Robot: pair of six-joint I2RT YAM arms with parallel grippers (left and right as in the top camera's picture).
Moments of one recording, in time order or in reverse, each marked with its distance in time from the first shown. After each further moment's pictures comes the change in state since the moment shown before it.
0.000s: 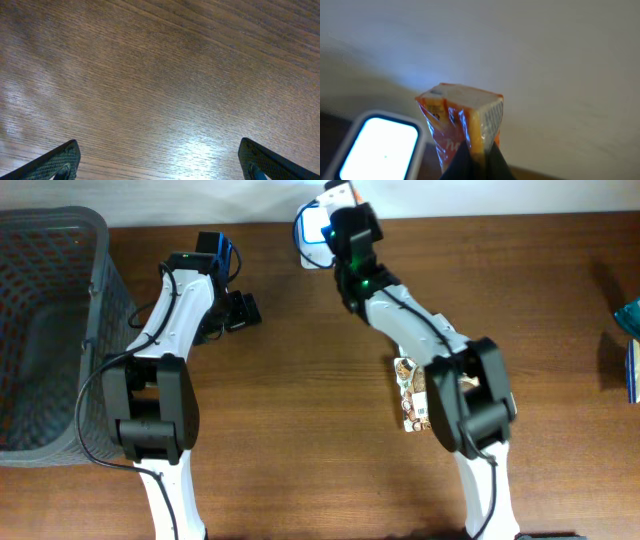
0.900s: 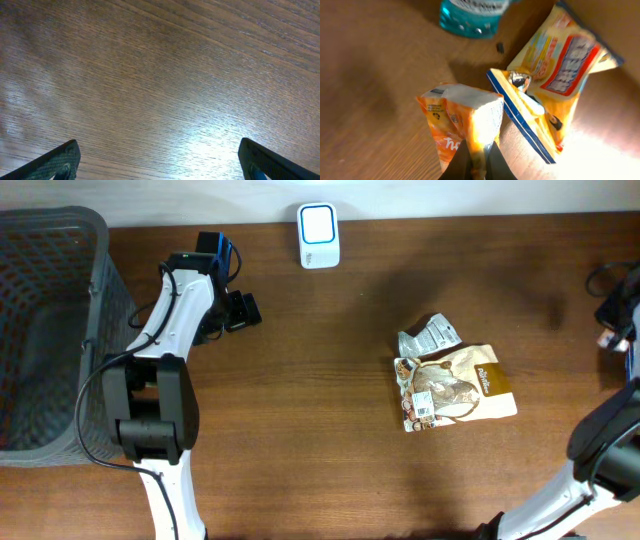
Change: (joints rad) left arm 0.000 0.000 0.000 0.000 0.000 0.000; right arm -0.966 -0.245 -0.054 -1.103 -0.193 0.552
